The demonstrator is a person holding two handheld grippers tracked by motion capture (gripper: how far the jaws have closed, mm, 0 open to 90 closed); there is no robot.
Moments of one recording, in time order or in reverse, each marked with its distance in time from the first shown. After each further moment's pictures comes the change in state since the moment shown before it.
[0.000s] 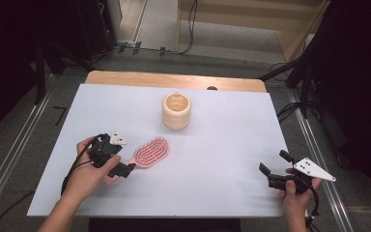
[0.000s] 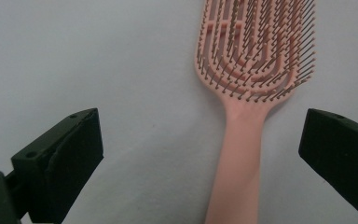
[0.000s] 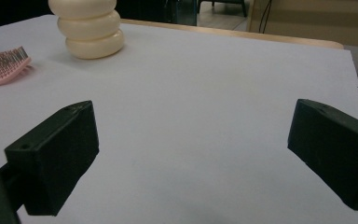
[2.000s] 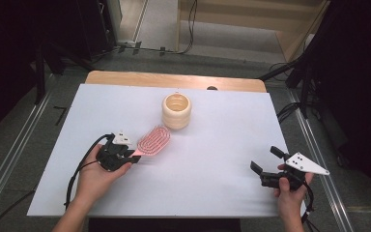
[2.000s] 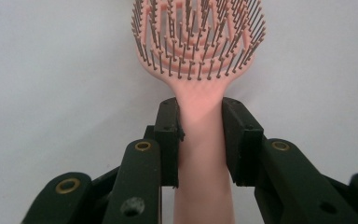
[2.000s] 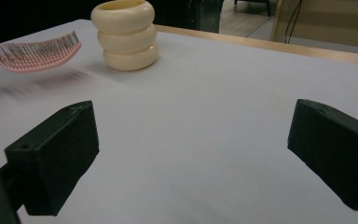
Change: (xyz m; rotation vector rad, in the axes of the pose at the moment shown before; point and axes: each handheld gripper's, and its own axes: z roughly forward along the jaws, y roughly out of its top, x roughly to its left) left arm -0.010 0.008 -0.001 -0.147 -0.089 0.008; right arm 0.029 0.029 0.008 0.017 0.088 -0.023
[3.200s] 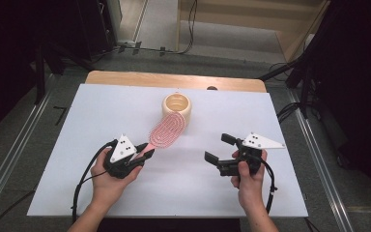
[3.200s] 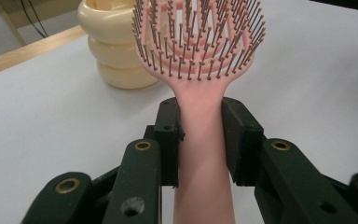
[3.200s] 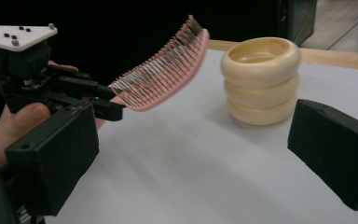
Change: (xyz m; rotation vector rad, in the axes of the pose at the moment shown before) left arm -0.042 0.001 -0.010 -0.389 0.046 0.096; right arm 0.096 0.075 0.071 0.015 0.336 0.098
